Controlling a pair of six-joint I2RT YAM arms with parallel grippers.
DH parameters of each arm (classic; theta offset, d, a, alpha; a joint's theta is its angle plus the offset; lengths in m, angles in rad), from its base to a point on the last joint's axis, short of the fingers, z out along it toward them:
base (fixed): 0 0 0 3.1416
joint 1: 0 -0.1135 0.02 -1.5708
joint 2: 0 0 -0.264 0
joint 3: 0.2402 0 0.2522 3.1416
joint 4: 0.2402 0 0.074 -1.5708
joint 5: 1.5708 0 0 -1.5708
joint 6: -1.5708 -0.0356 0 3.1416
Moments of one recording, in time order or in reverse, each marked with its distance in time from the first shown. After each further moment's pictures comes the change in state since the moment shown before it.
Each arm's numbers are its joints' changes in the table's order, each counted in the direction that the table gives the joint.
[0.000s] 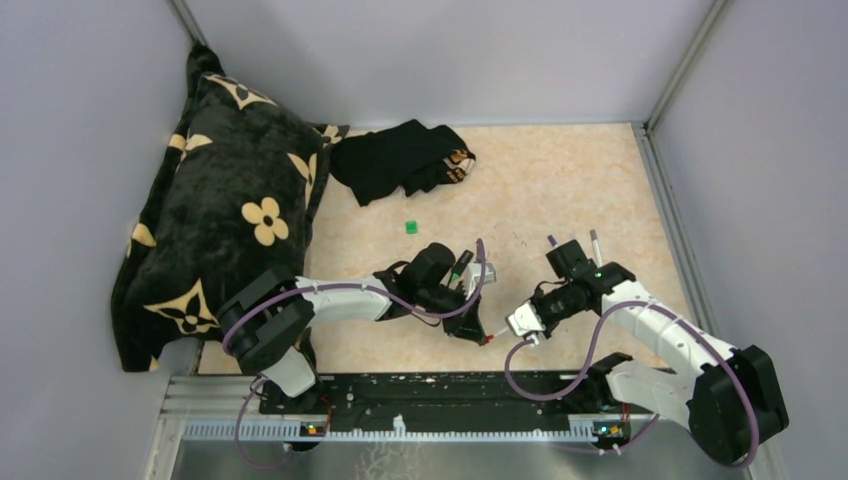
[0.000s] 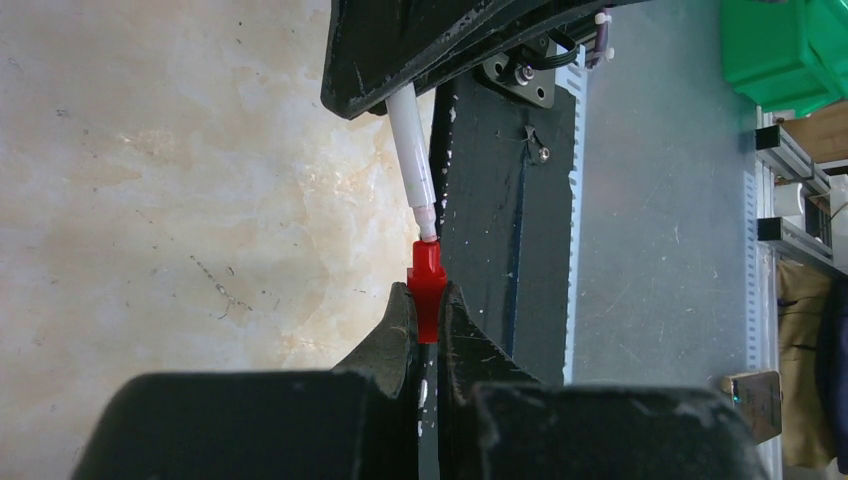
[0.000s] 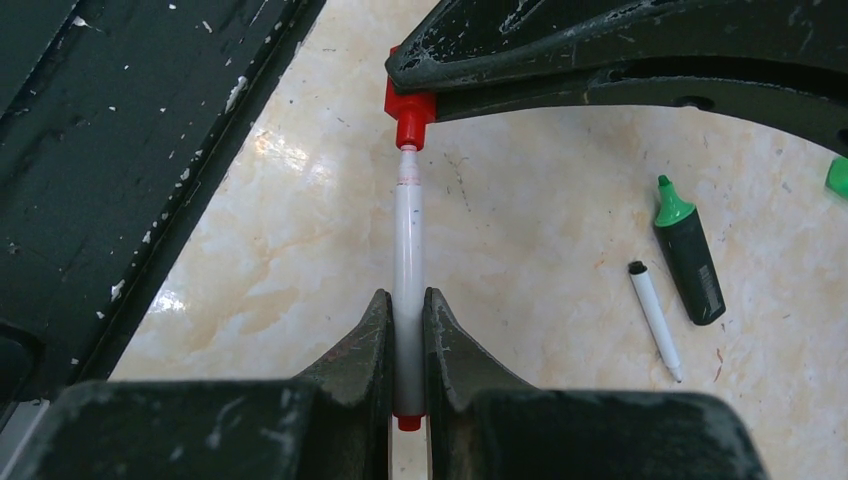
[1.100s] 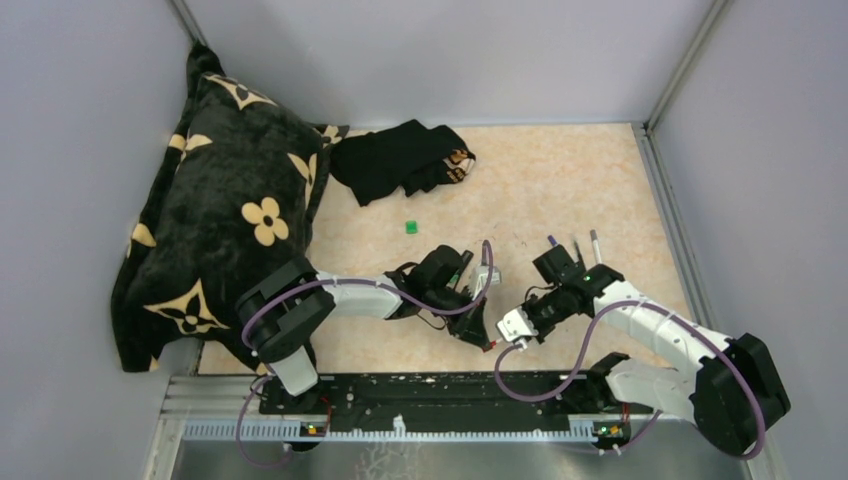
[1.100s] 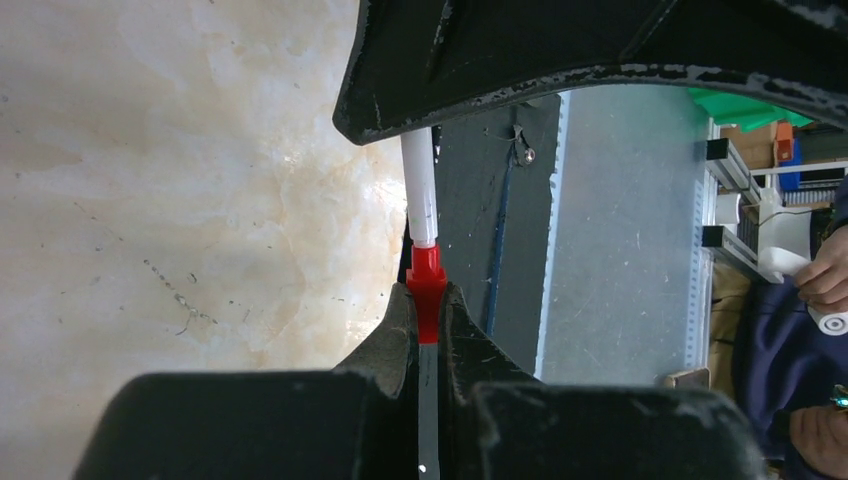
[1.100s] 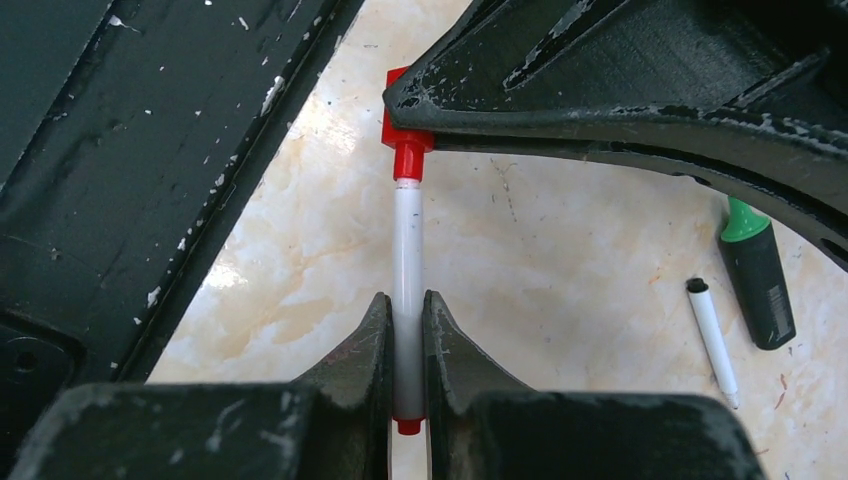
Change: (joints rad) left arm 0.002 -0.090 0.032 -0.036 0.041 0.111; right arm -0.118 -0.034 0.000 -0.027 0.079 -0.103
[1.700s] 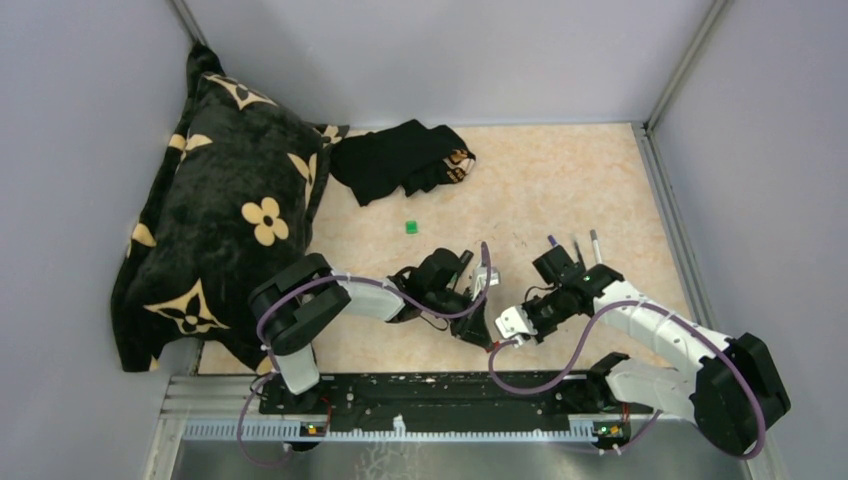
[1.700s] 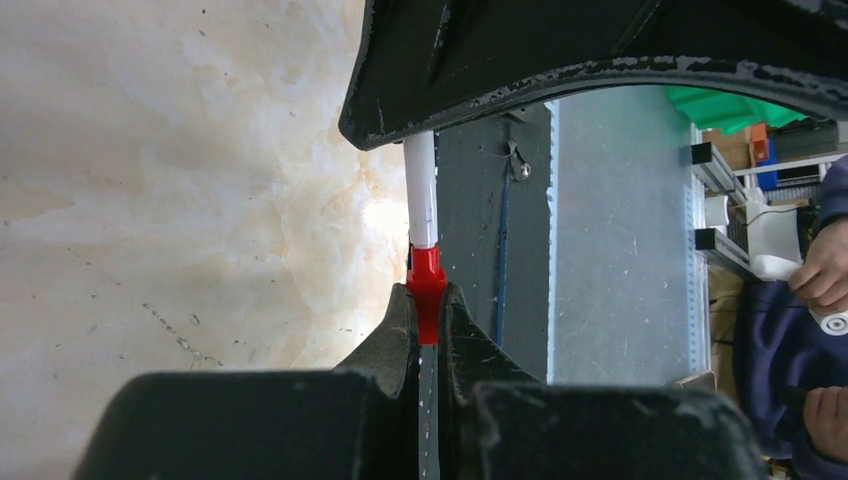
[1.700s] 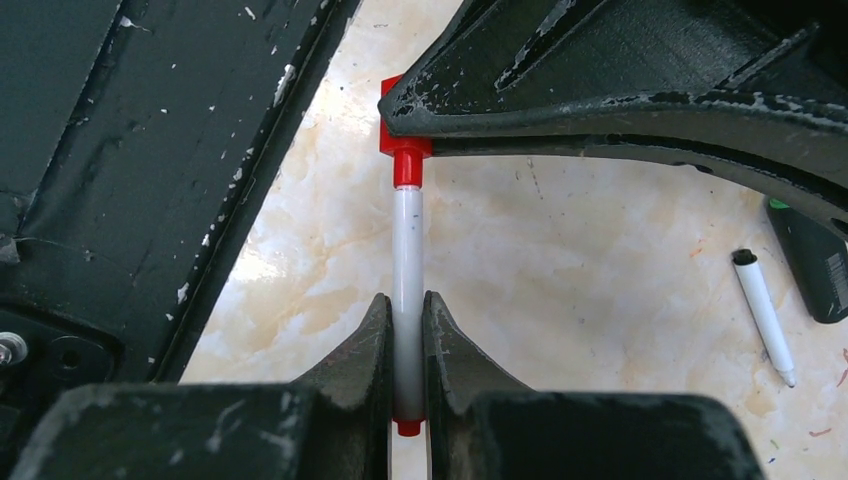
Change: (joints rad) left arm -0.004 -0.072 -0.032 -0.192 0.037 0.045; right arm -0.006 0.000 0.000 0.013 0.042 -0.100
